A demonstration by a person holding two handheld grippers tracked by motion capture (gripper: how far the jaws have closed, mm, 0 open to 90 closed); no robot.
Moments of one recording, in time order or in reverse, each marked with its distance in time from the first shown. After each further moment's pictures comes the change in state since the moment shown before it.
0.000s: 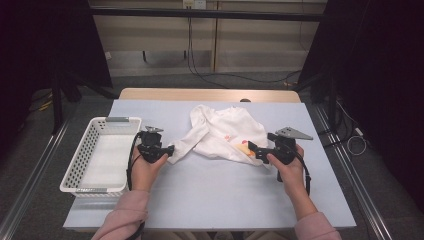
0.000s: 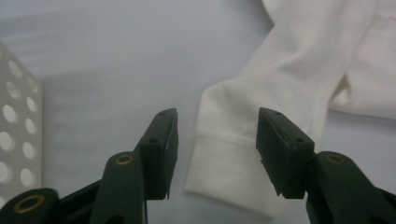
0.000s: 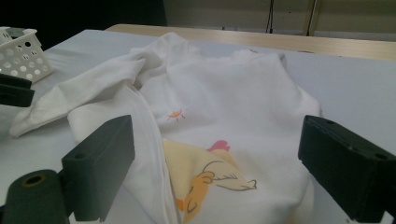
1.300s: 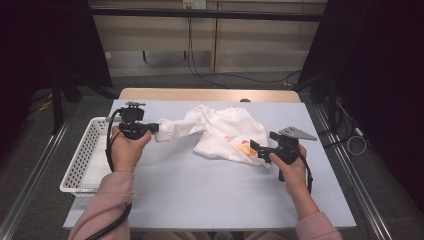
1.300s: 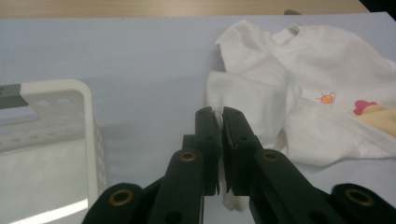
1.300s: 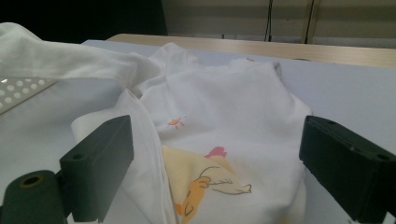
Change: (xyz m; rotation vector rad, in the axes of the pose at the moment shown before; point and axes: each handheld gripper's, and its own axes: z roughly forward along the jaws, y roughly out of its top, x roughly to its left) left arm 0.030 0.065 -0.076 -0.059 -0.094 -0.118; right arm -0.003 0.002 -0.006 -0.030 0.001 0.016
